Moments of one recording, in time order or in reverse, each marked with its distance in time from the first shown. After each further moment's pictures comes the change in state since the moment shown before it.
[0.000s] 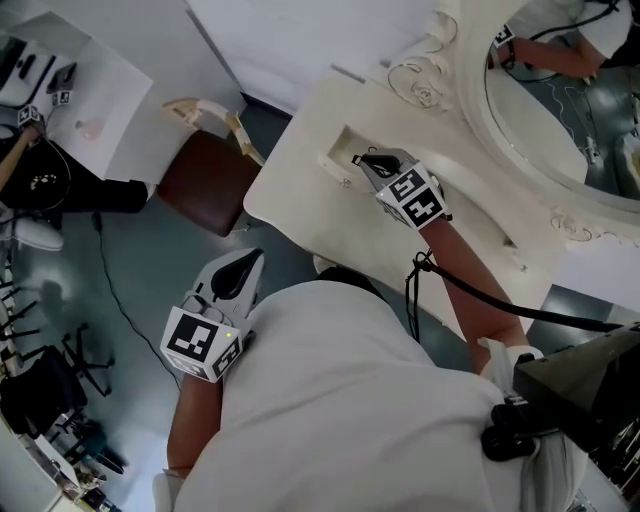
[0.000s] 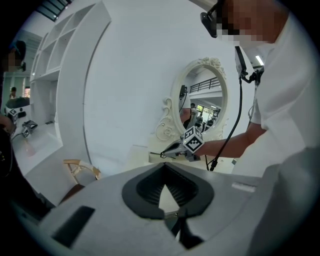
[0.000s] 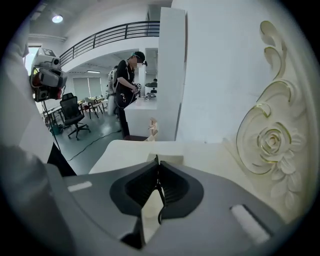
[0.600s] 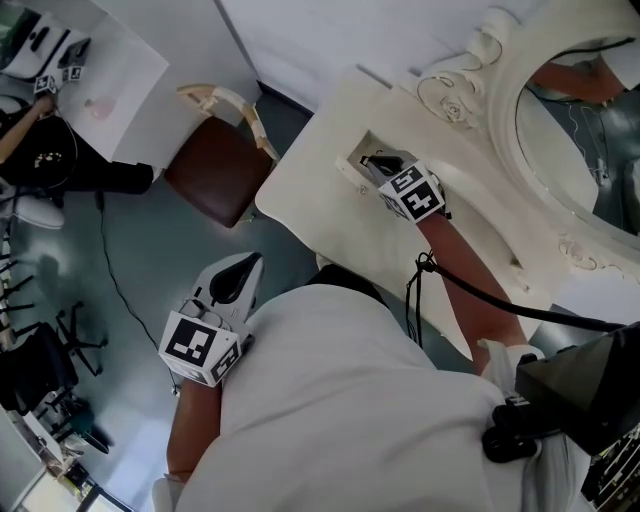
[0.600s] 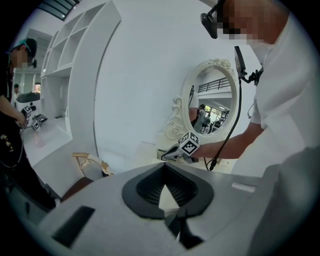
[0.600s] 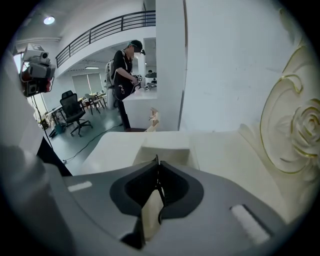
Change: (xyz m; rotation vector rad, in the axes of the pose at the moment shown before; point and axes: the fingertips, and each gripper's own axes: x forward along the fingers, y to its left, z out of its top) left arm -0.011 0.028 -0.007 -0.068 0.013 0.072; right arm 0.062 -0.008 -0.016 0.021 0.101 0.047
